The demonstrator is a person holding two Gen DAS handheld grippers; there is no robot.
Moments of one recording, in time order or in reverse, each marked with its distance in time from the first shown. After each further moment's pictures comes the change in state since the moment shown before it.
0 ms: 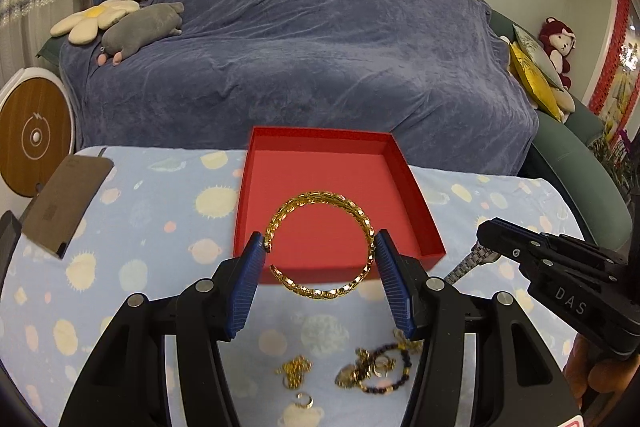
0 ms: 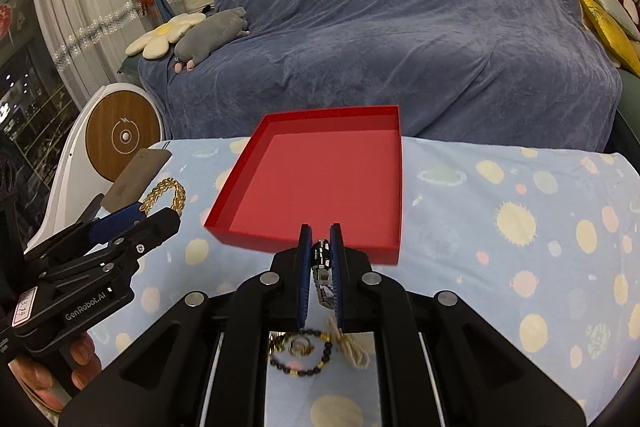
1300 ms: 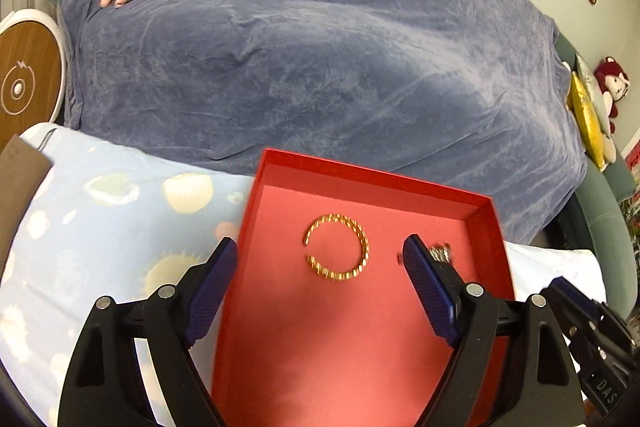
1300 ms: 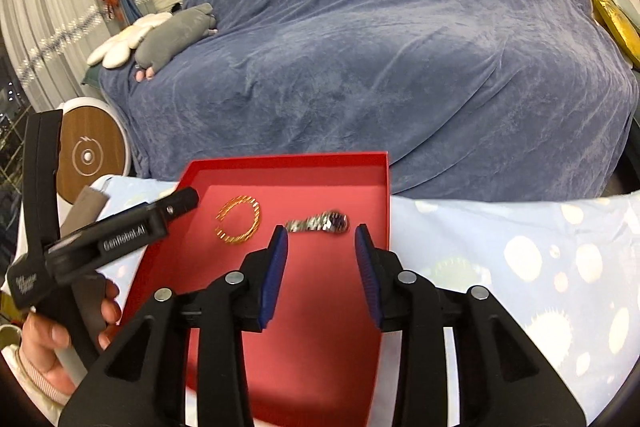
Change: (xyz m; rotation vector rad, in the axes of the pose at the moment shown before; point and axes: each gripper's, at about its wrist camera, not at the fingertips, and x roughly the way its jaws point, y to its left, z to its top) left arm 0.169 0.057 0.072 -0.191 0.102 0.038; right arm 0.104 -0.044 0.057 0.014 0.011 -0.040
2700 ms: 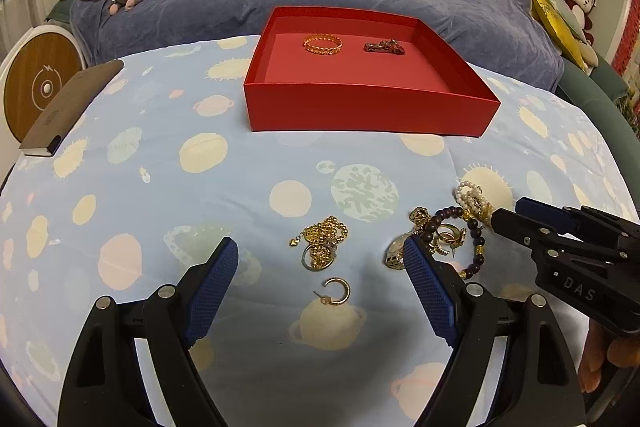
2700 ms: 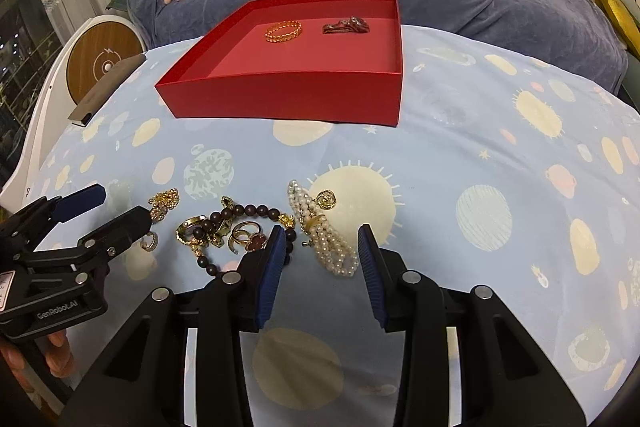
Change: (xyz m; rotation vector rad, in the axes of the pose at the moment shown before) left arm -0.113 0.000 -0.224 0.200 0.057 0.065; right arm -0.051 0.022 -0.191 -0.081 0.150 -0.025
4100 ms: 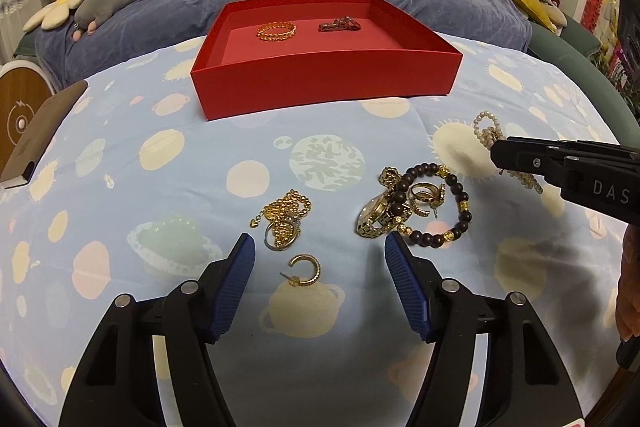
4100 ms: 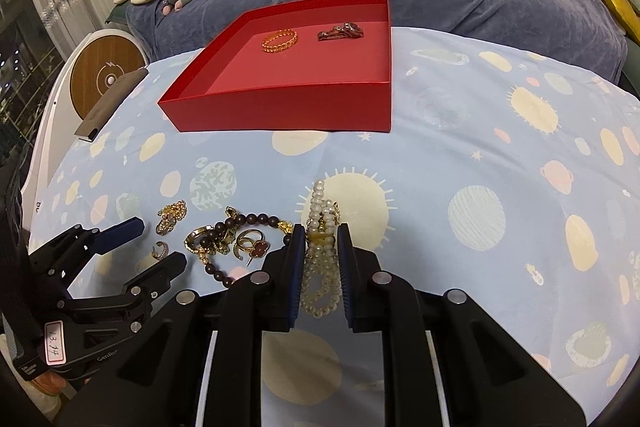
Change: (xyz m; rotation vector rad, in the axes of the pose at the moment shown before) left arm 0.011 -0.023 -0.020 0.154 0.006 -0.064; right arm -0.016 -0.008 0.003 0.041 -0.008 0.033
